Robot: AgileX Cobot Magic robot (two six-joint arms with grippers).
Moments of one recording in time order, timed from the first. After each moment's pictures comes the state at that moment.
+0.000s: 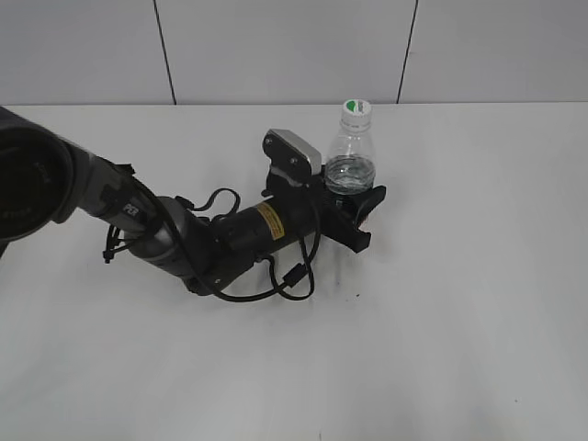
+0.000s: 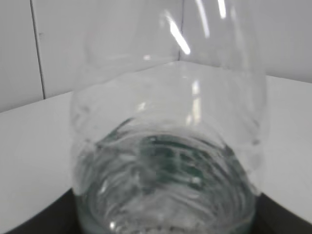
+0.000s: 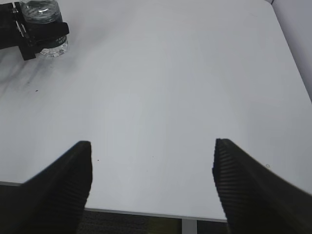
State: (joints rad) left arm -0.61 2.50 -1.33 0.42 -1.06 -0.22; right arm 0.04 -0.01 -0.52 0.08 1.10 -0.24
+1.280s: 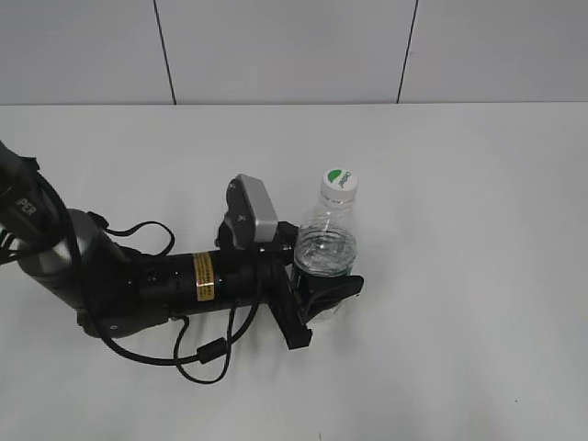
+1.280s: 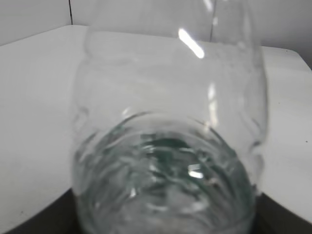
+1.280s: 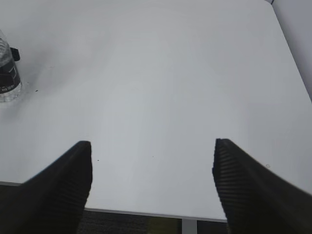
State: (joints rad) left arm -0.54 2.29 -0.88 0.82 -1.21 -0.23; right arm 0.04 -0.01 -0.52 0.08 1.10 -0.24
